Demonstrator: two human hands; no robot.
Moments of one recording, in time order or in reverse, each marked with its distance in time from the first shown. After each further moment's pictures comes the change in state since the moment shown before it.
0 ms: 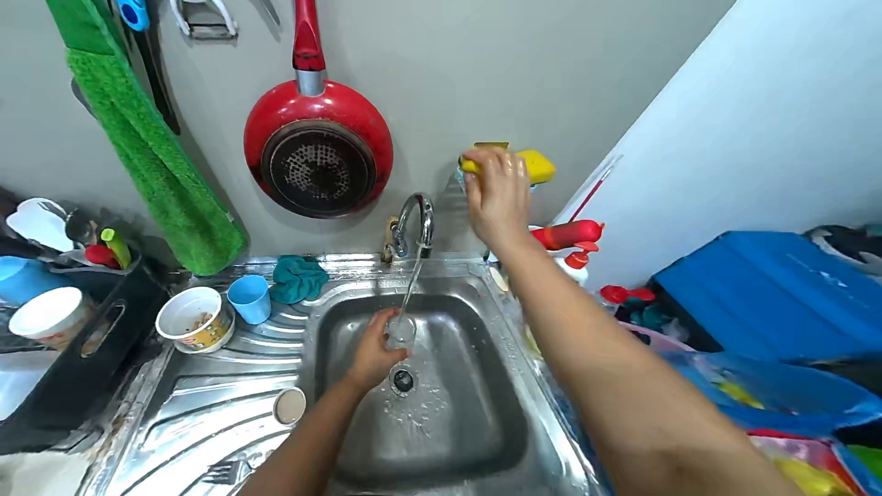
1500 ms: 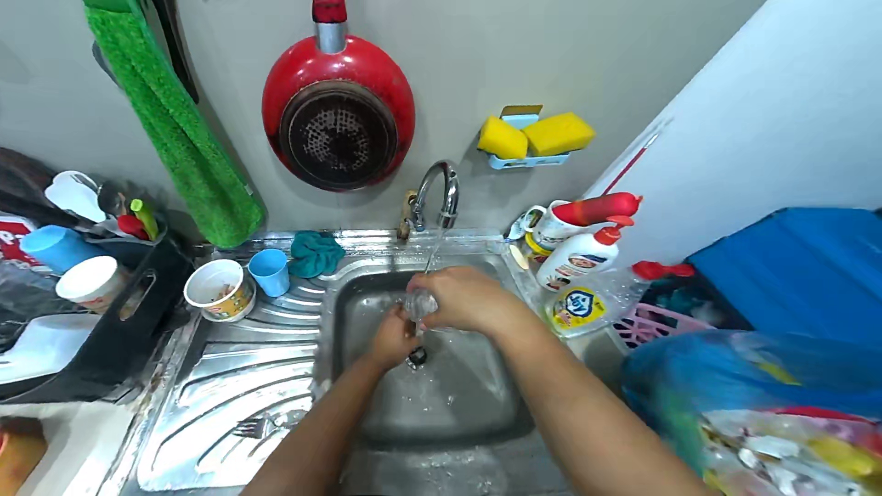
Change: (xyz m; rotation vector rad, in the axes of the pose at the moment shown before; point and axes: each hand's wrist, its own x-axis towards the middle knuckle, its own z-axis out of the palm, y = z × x) left_hand -0.017 0.002 0.005 0.313 -0.142 -0.127; right_hand -0.104 -0.103 -0.004 0.035 -1.088 -0.085
